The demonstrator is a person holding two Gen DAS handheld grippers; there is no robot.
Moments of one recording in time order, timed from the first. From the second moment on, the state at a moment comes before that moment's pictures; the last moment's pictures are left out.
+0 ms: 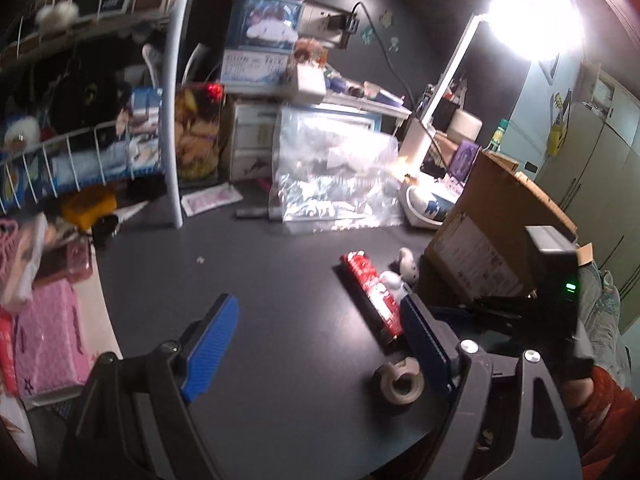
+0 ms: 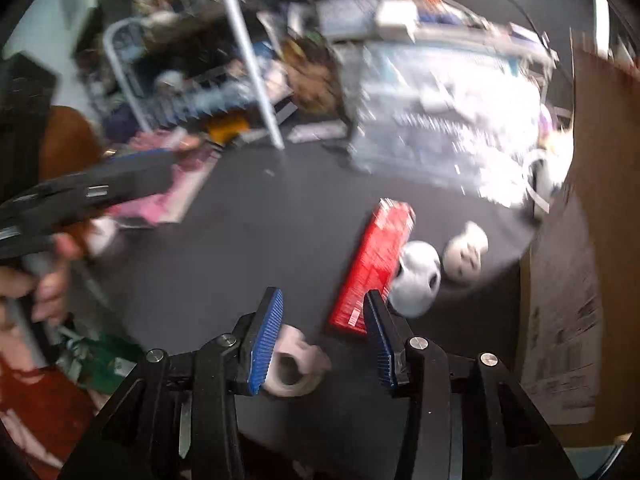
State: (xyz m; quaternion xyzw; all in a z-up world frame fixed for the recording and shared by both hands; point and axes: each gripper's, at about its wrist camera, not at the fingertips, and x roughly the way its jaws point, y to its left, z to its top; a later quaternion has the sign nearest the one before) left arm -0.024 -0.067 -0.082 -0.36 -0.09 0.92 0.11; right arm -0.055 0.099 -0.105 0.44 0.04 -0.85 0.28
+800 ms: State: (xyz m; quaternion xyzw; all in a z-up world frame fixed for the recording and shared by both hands) left arm -0.021 -0.078 -0.078 -0.36 -0.10 0.92 0.12; right arm -0.078 0.061 -0.114 0.43 0.12 -0.85 0.28
